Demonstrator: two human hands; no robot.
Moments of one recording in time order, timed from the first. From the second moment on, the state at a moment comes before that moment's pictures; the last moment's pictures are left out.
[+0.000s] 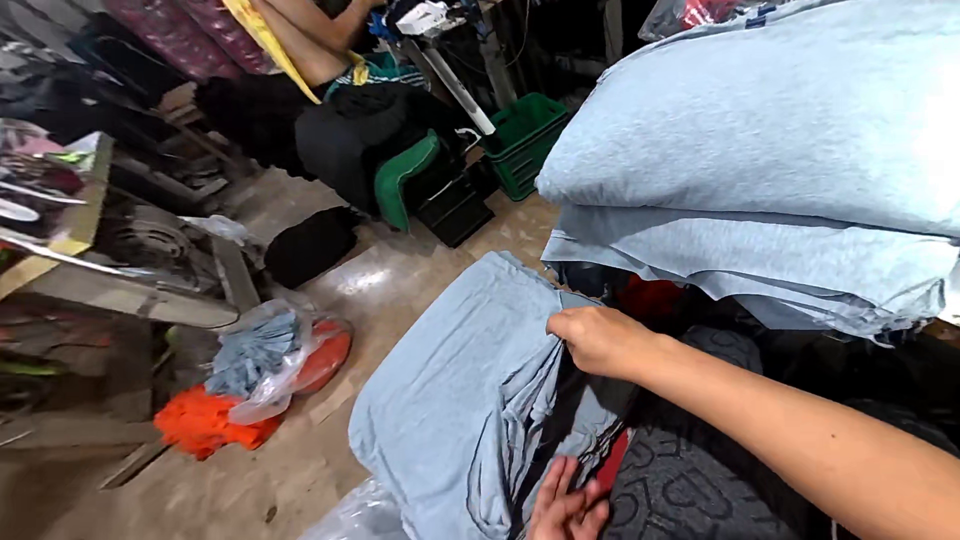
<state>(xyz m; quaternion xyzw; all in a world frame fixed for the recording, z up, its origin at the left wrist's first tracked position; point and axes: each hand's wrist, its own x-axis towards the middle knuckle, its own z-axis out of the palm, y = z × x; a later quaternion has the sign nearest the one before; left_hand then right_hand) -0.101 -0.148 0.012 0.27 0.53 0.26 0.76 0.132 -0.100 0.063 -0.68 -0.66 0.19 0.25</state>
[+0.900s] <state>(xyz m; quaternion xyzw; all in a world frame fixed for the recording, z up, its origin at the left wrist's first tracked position) -0.044 -0.099 0.016 0.10 0.54 0.21 0.81 0.111 -0.081 0.092 -0.58 -0.79 0.13 0.18</state>
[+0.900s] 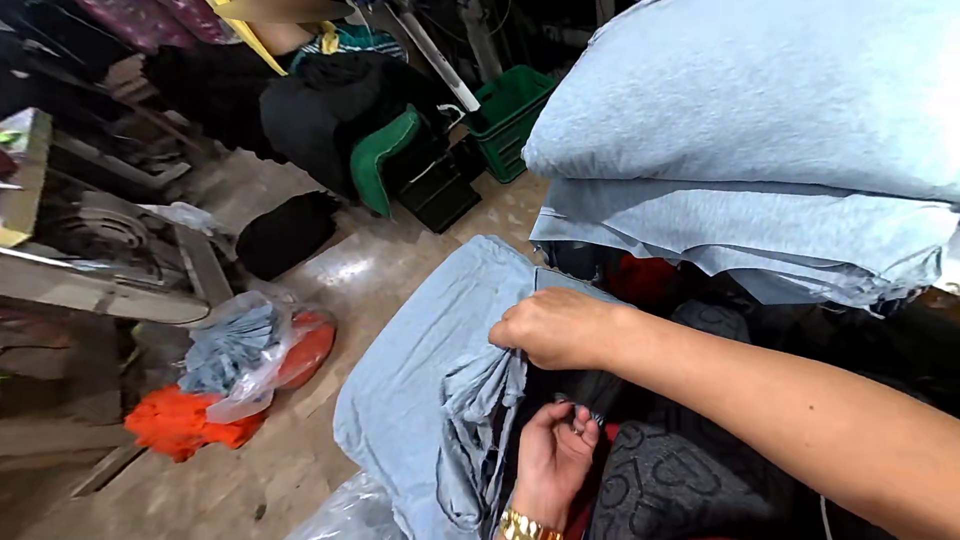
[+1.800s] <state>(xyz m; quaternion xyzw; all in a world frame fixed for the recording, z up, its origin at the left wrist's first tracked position) -0.084 -0.046 0.051 0.27 0.32 0.12 0.90 0.107 -0.117 0.021 -0.70 -0.65 0.25 0.14</state>
